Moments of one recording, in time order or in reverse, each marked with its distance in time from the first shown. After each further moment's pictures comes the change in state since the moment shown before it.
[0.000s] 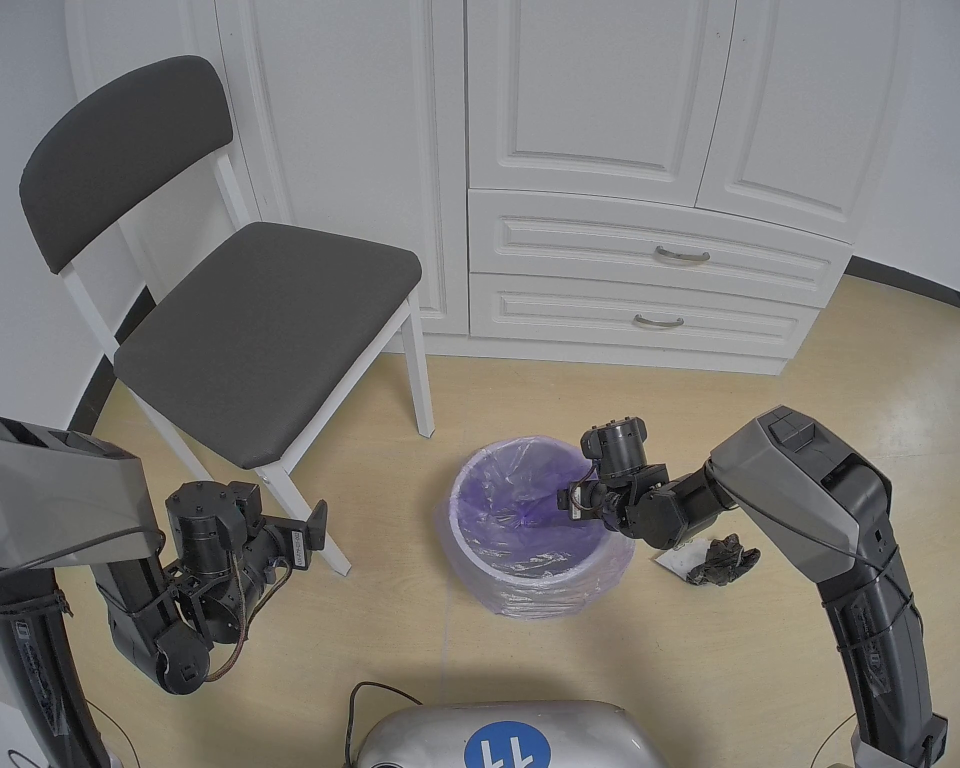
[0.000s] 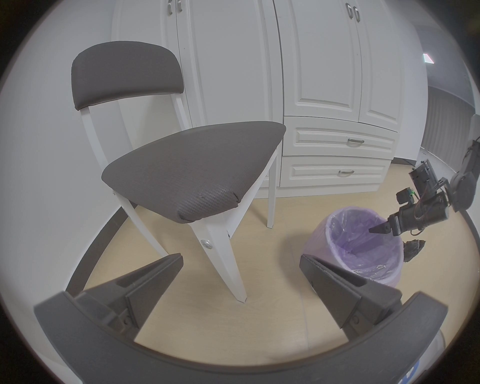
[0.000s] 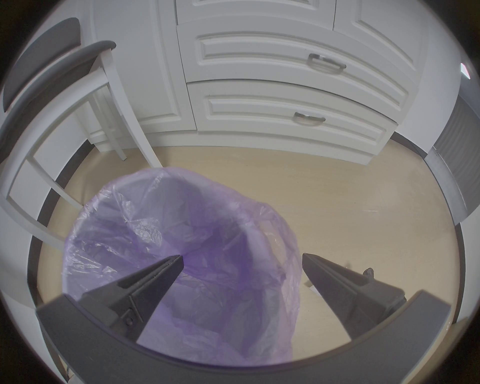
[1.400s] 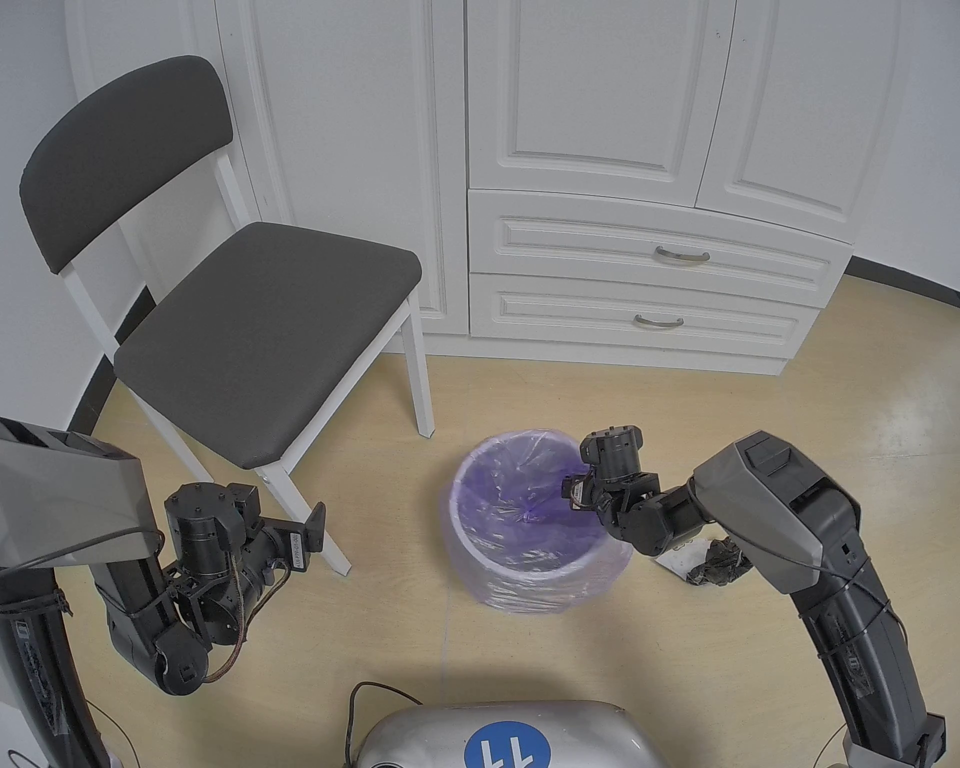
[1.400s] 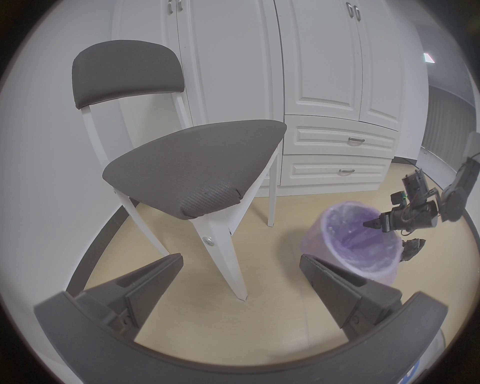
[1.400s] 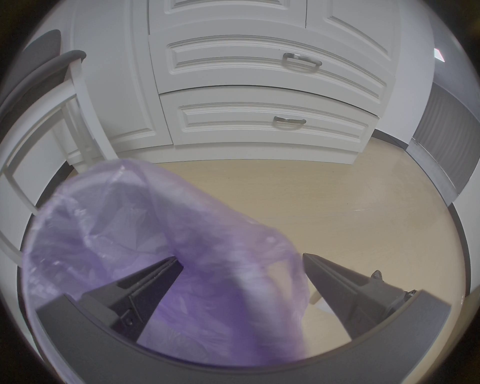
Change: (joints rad) left arm 0.004 0.001 0.007 0.000 0.000 -0.001; right arm -0.028 0.146 -0.158 -0.084 -0.092 0.044
